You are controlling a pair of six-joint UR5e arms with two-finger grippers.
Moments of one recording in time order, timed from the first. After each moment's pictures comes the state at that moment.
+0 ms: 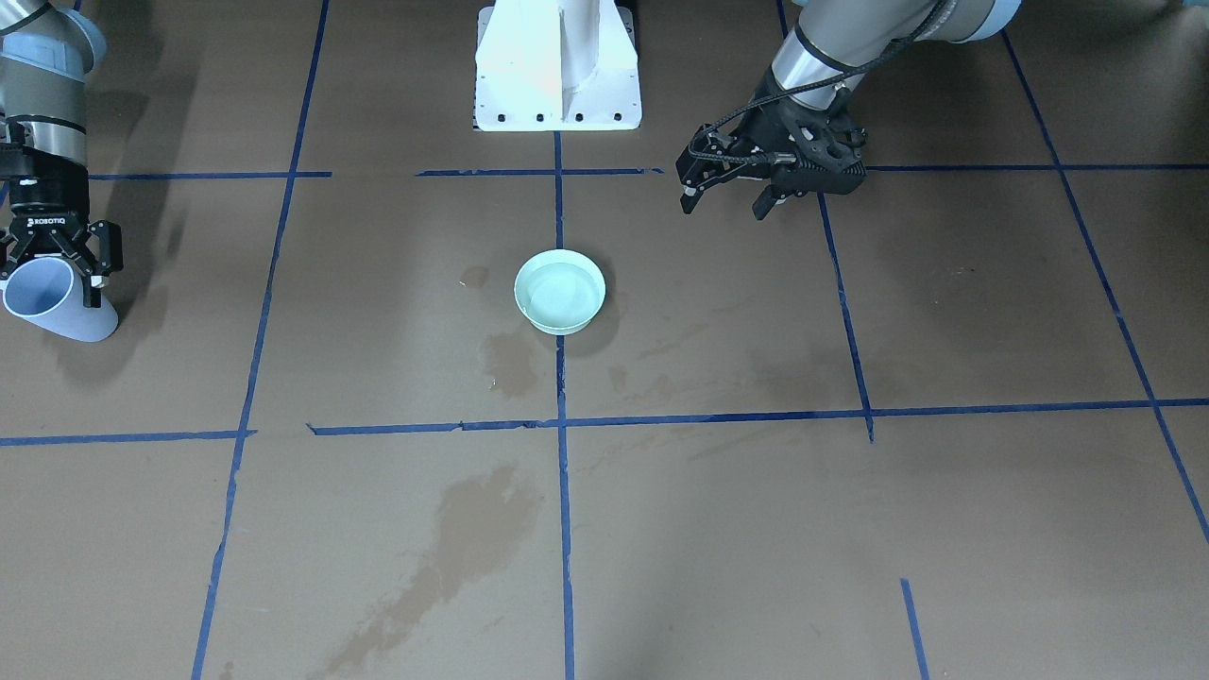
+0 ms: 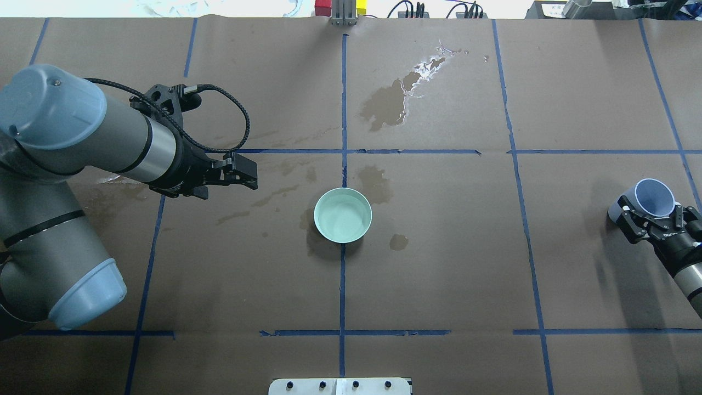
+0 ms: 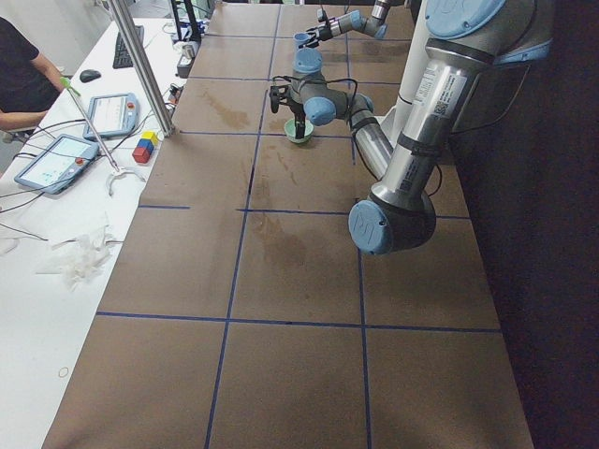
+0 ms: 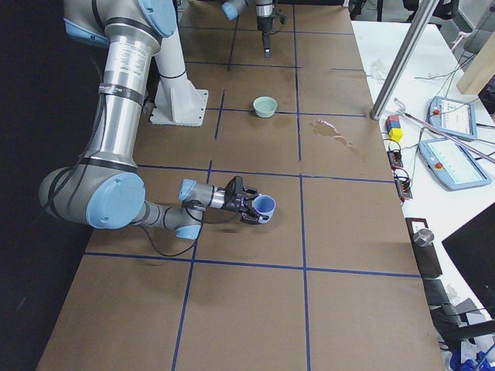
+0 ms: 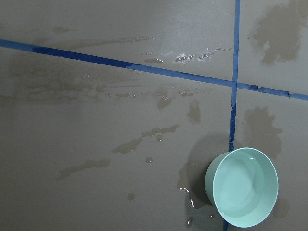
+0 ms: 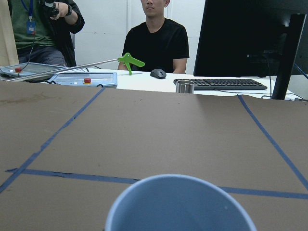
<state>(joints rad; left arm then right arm) -0.68 -1.97 -2.03 -1.74 -2.03 -1.32 0.32 -1.88 1.45 0.01 0.65 1.08</state>
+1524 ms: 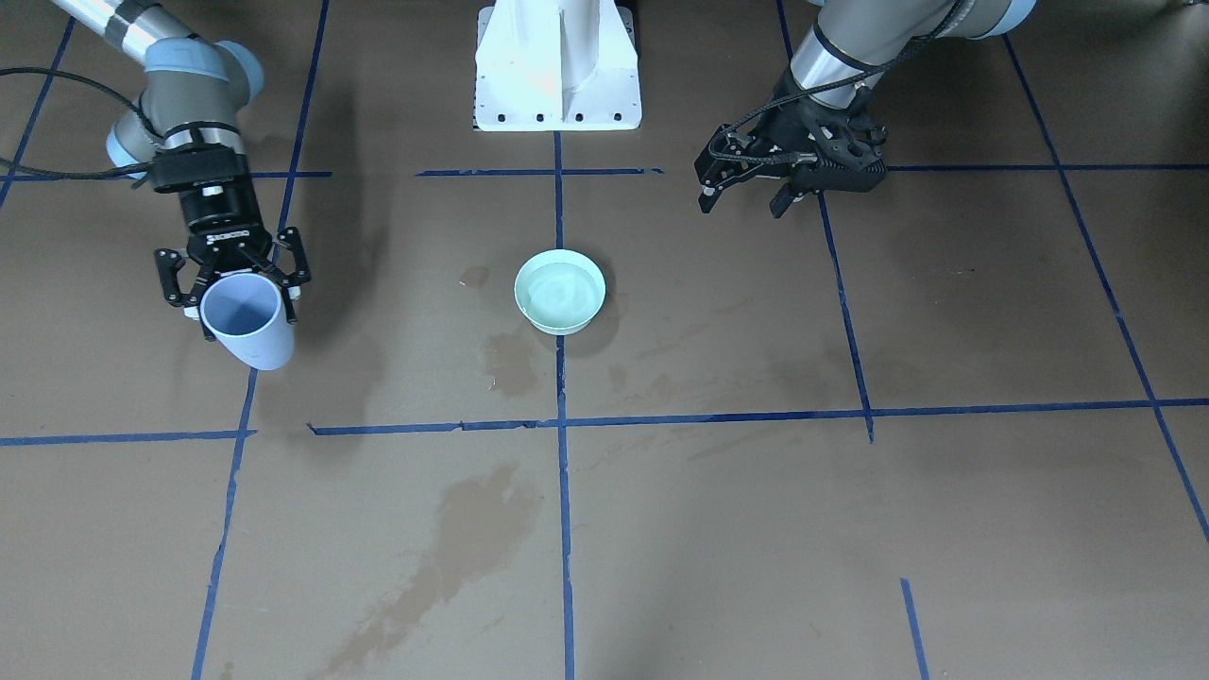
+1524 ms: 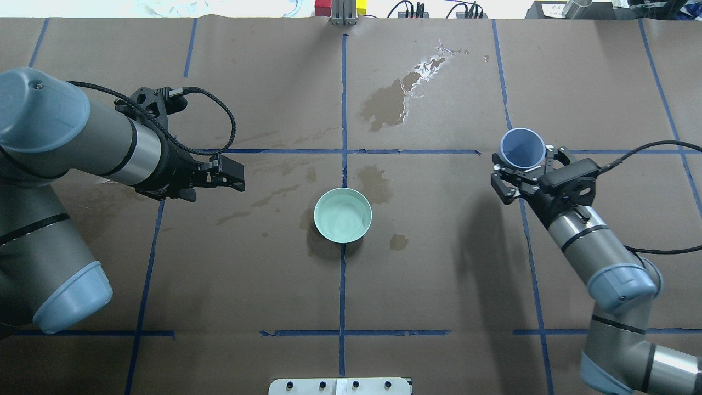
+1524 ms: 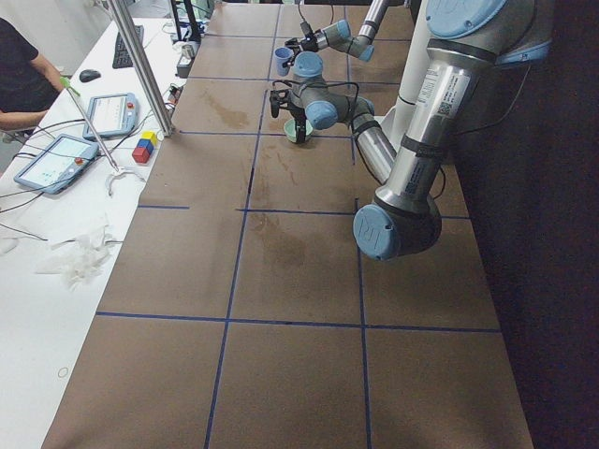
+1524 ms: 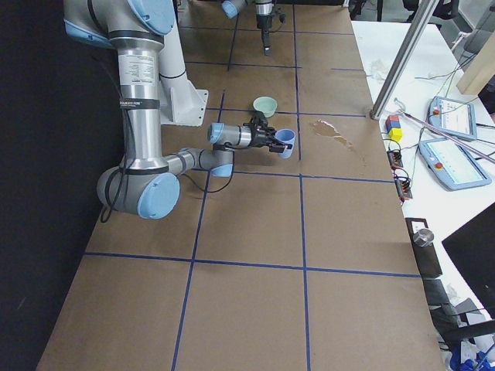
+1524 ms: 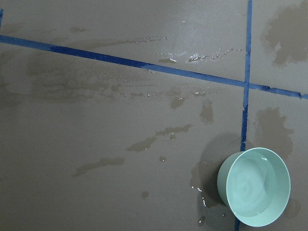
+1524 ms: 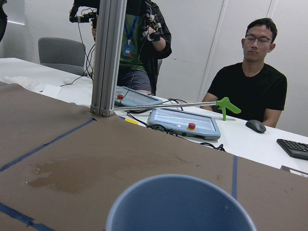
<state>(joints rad) -0.69 -1.93 -2.05 -1.74 -2.04 -1.32 0.39 -1.50 1.65 -0.26 0.79 0.61</state>
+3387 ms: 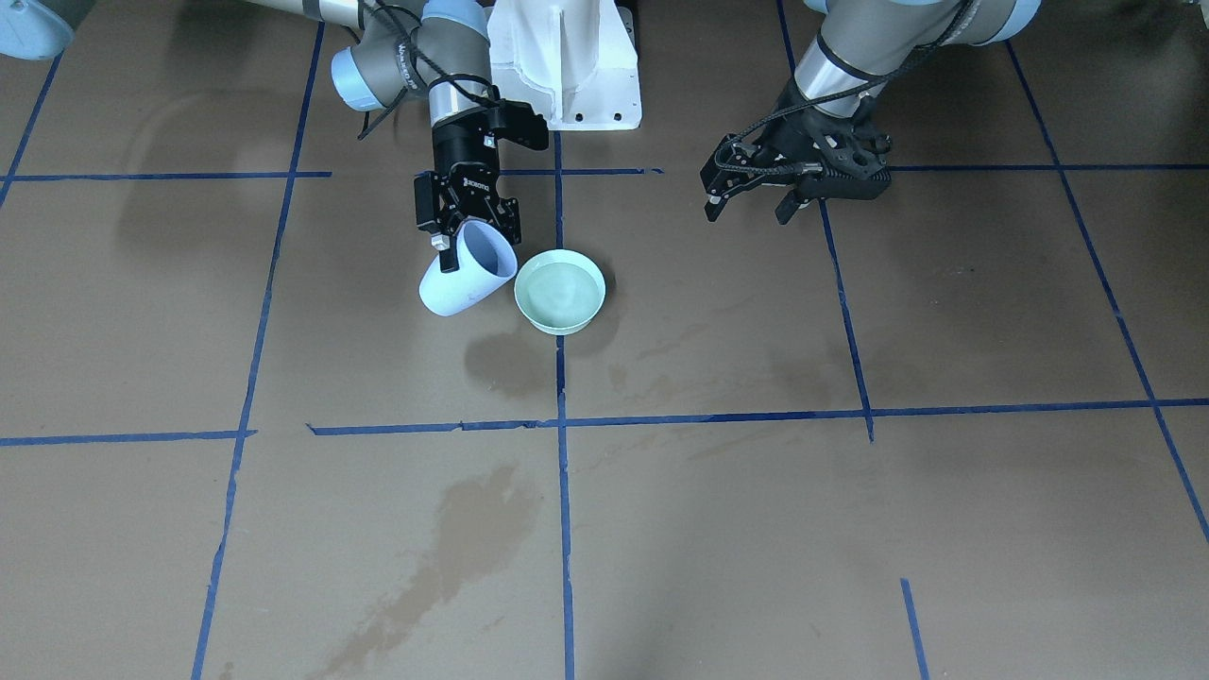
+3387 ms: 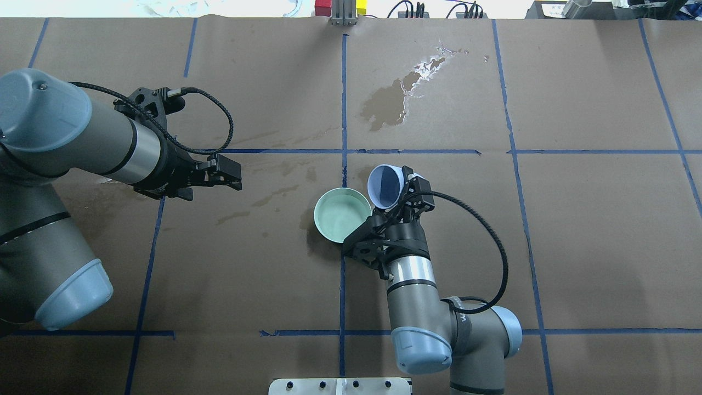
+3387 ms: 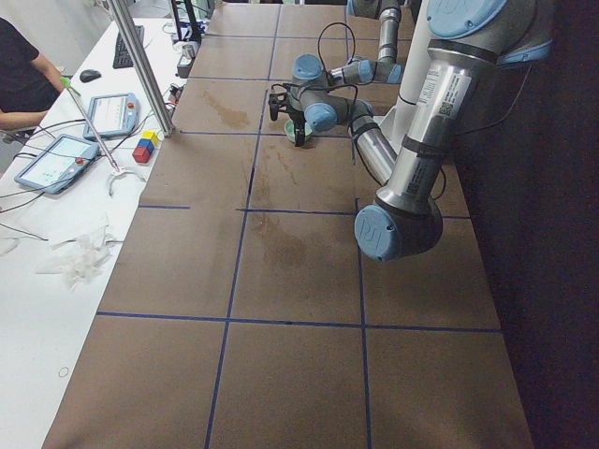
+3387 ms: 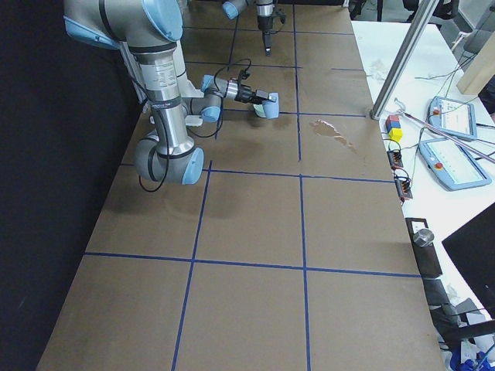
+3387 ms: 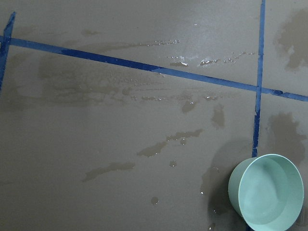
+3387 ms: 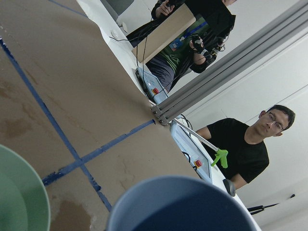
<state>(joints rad) -0.70 -1.92 -2.04 -1.74 -2.03 -1.32 0.14 -1.10 1.65 -1.01 0.42 0.21</state>
